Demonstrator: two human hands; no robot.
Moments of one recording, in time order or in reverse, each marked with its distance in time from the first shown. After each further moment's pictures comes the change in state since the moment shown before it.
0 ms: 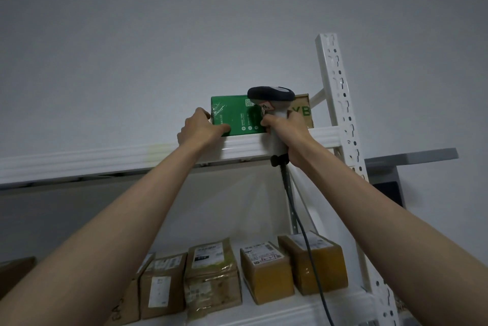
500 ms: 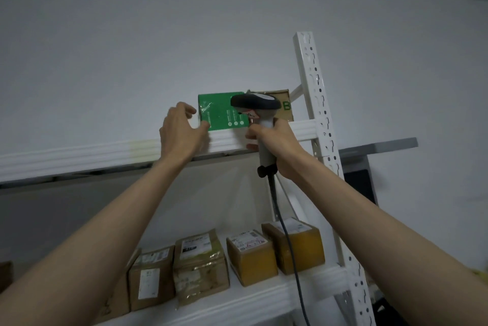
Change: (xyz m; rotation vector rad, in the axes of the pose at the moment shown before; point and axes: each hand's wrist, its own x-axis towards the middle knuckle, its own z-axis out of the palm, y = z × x) left_hand -0.029 -0.018 -0.004 -0.107 0.161 0.293; right_hand -0.047 0.005 -0.012 0.024 -0.089 0.002
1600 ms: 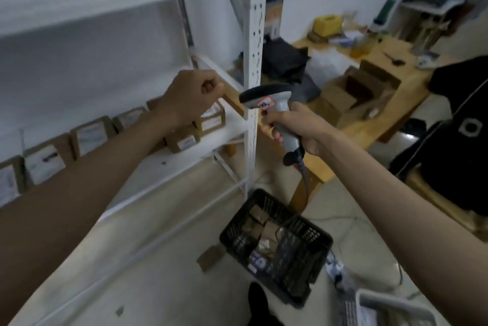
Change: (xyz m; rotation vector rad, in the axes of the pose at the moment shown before) left_hand -0.467 -0.033 0.071 -0.359 -1.080 -0.048; right_hand -0.424 0.194 -0.144 -0.271 0.163 1.078
